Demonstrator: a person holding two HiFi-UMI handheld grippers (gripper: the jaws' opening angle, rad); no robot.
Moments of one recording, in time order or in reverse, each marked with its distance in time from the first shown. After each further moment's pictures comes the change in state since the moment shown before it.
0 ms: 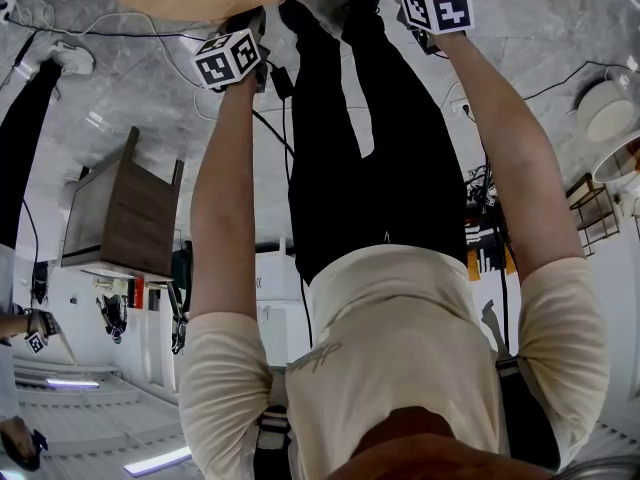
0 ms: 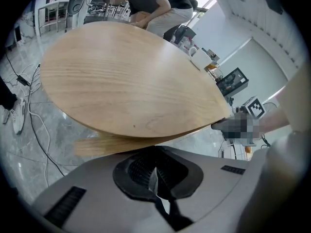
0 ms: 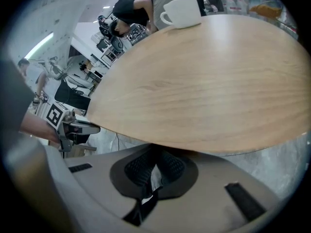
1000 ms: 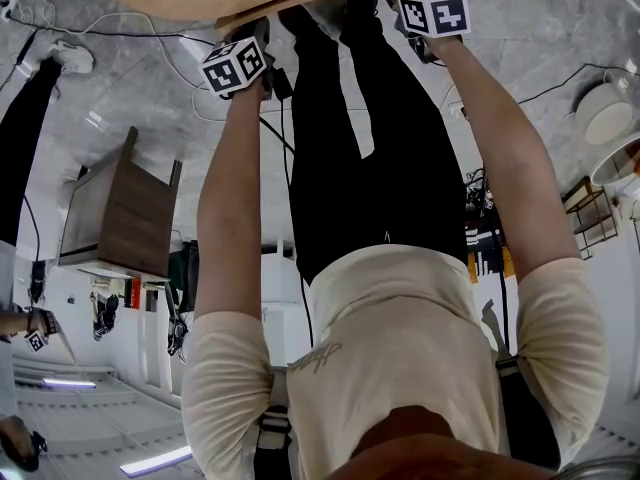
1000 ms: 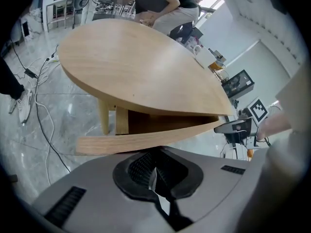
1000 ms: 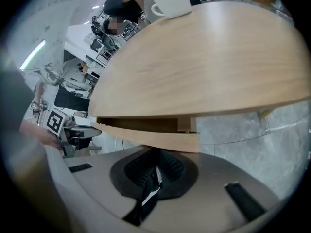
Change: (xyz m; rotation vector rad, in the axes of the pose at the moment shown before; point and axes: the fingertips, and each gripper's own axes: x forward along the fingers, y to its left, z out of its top) left arm -0.003 -0.001 -0.025 -0.069 0.017 0.039; right arm 0.001 0.006 -0.025 0.083 0.076 0.030
